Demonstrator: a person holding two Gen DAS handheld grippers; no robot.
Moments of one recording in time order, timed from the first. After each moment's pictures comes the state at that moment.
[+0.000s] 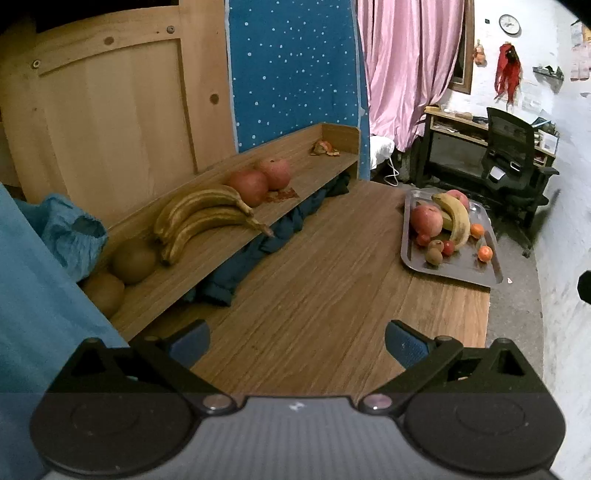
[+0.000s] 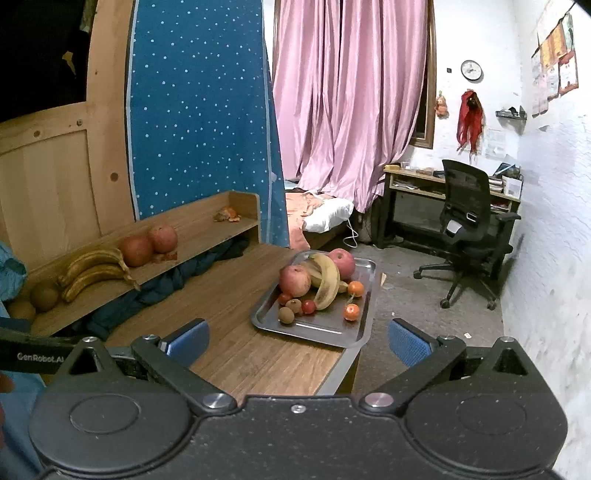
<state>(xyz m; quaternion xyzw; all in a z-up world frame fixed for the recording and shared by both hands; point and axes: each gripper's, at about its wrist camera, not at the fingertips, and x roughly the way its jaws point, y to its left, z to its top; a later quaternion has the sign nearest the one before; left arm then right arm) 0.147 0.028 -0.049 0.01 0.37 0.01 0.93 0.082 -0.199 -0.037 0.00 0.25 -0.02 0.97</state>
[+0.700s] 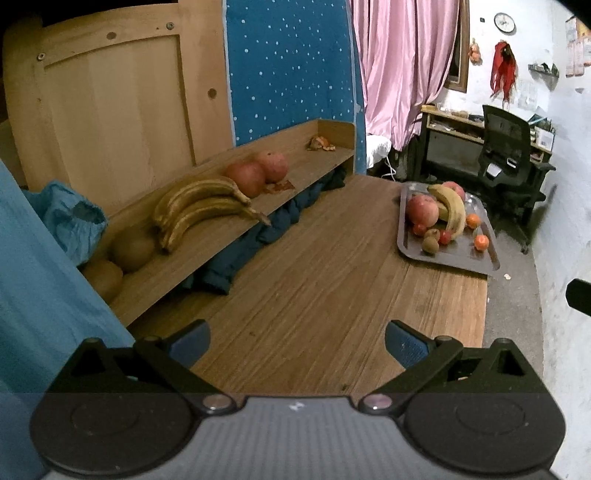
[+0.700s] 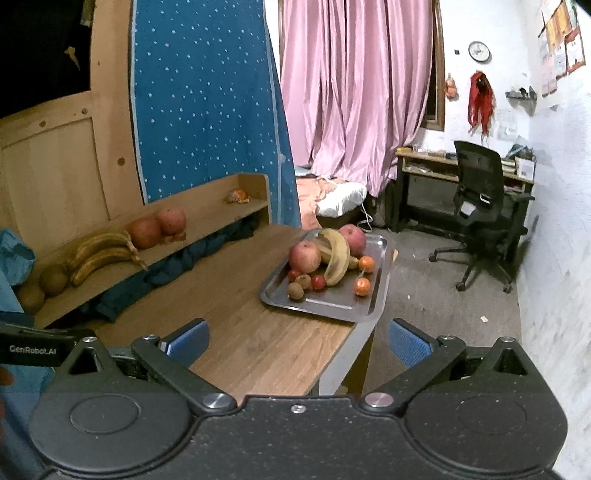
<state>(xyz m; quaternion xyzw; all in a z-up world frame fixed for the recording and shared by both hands) 0.132 0.026 -0.061 0.01 0.37 0.01 0.93 0.078 -0.211 -0.061 0.02 0.28 0.01 0.96</state>
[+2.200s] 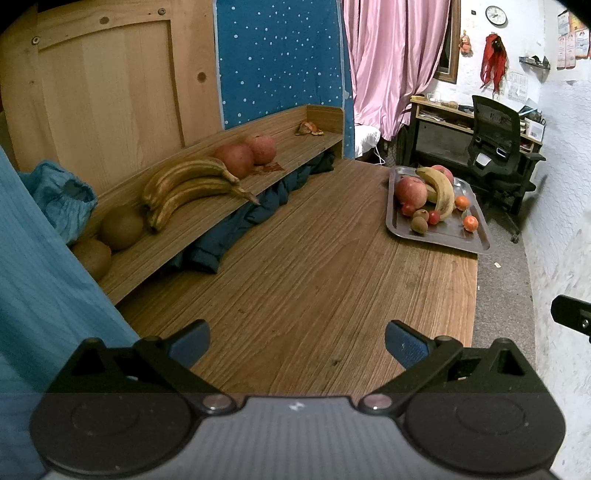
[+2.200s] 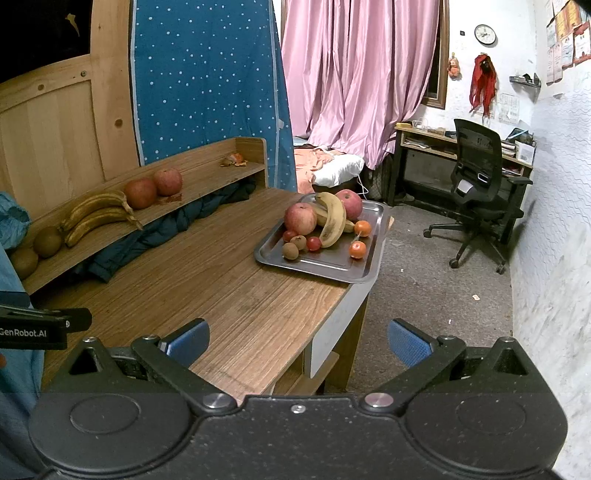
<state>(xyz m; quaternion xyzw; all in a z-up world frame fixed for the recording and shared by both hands) 0.118 0.023 -0.075 0.01 0.38 -0.01 0.92 0.071 -0.210 -0.077 0.00 0.32 0.00 0.95</state>
